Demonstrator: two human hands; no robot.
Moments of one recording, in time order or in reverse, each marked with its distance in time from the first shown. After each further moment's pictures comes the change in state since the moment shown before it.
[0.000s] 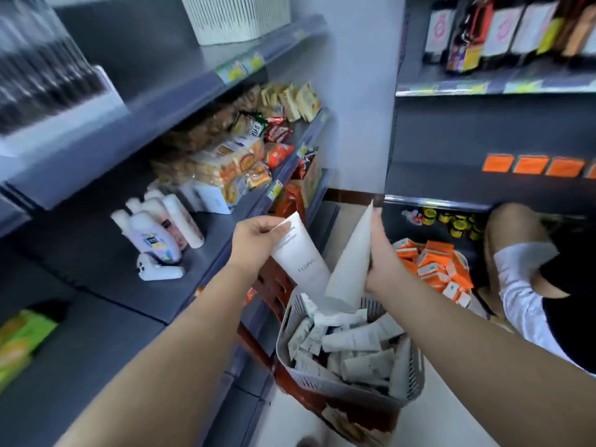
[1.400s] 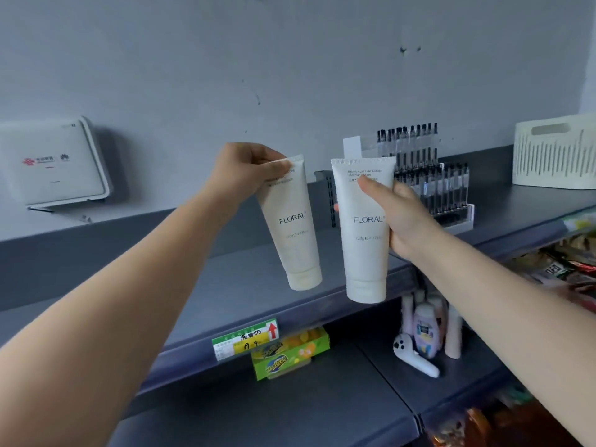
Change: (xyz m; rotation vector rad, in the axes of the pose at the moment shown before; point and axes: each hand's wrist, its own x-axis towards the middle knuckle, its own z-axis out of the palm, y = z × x) left_hand -0.197 0.239 -0.431 0.381 0.762 0.292; right_hand -0.215 0.080 0.404 -0.375 -1.256 -0.496
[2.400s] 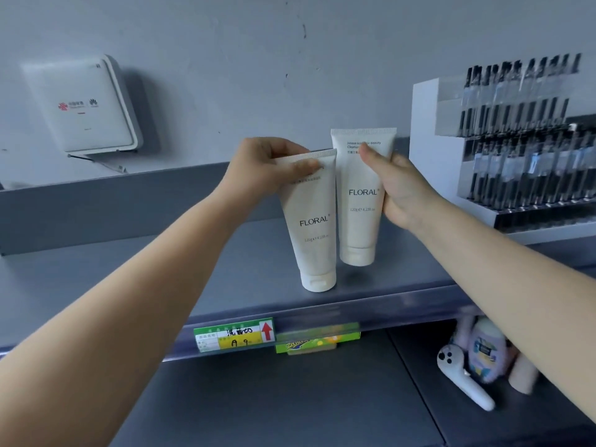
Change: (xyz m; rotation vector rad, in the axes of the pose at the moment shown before) left_hand 0.016 -0.068 0.032 0.058 0.060 -0.110; right_hand 0.111 0.076 0.001 0.216 -0.200 0.176
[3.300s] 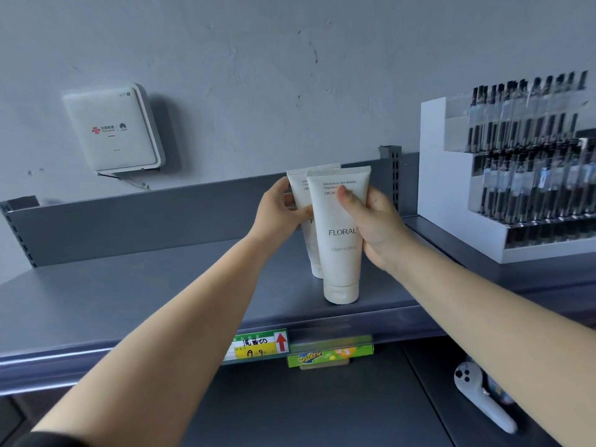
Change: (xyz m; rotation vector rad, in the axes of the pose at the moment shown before) left_hand 0.006 -0.052 0.017 -0.078 0.121 -0.097; right_hand -0.021 0.034 0.031 -0.014 -0.128 -0.135
